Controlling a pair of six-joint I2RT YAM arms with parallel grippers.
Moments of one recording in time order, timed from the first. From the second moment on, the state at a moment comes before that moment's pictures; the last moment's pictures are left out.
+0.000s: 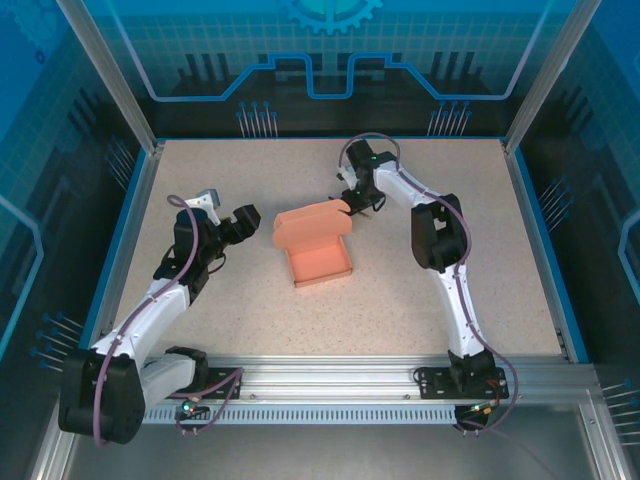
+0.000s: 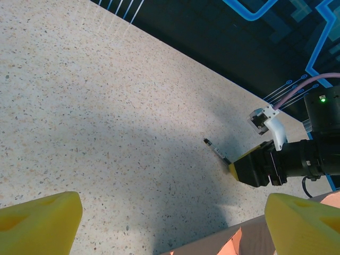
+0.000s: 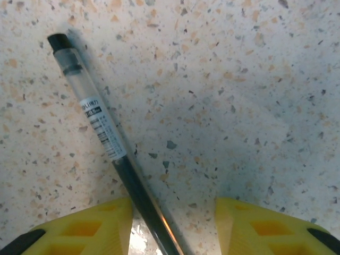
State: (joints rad) left arm -0.11 1.07 0.57 0.10 0.16 -0.61; right arm 0.39 2.46 2.13 -0.95 -0.05 -0.13
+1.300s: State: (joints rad) left arm -0.11 1.07 0.58 0.07 0.22 -0.61; right arm 0.36 2.18 1.86 -0.91 0.11 -0.15
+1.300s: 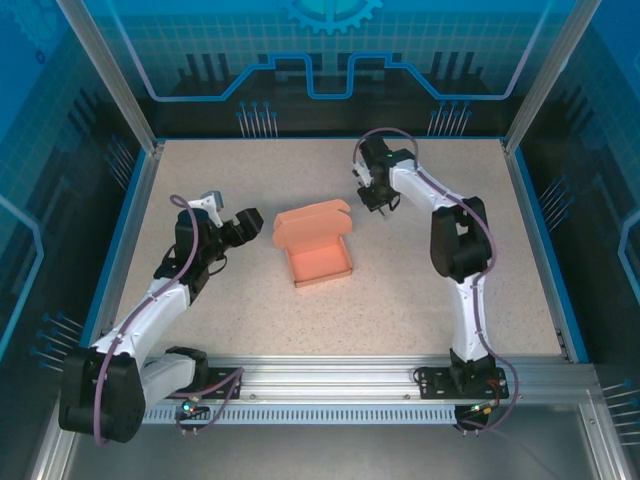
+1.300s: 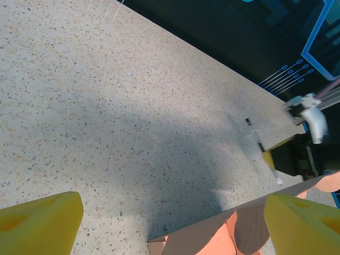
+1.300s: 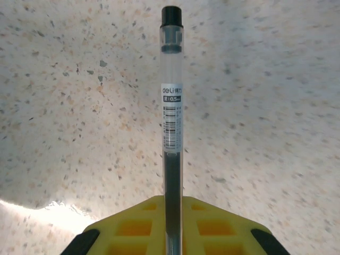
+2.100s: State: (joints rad) left arm -0.12 0.96 0.56 -0.03 0.58 -0.61; right arm 0.54 1.34 1.19 -0.60 -0.06 -0.13
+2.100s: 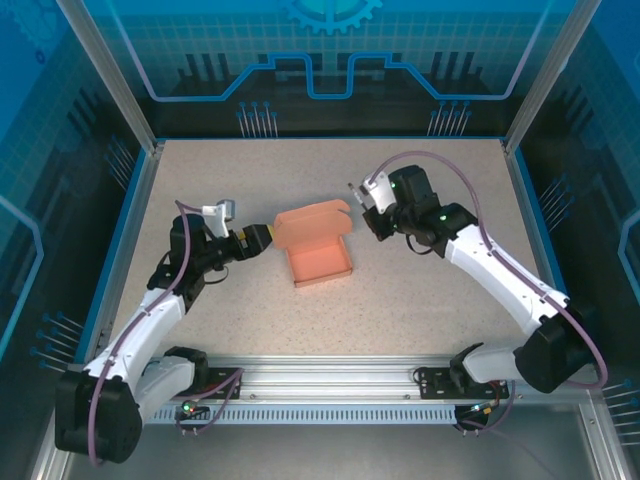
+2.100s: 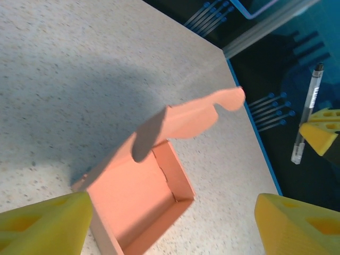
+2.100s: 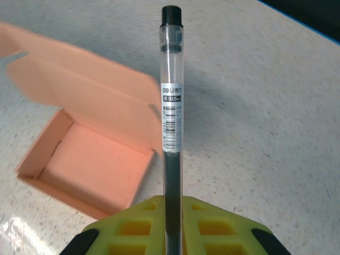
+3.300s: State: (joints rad) left arm -0.19 0.85 0.51 -0.20 0.51 -0.53; right arm 0.75 1.84 1.36 -0.60 -0.08 -0.65
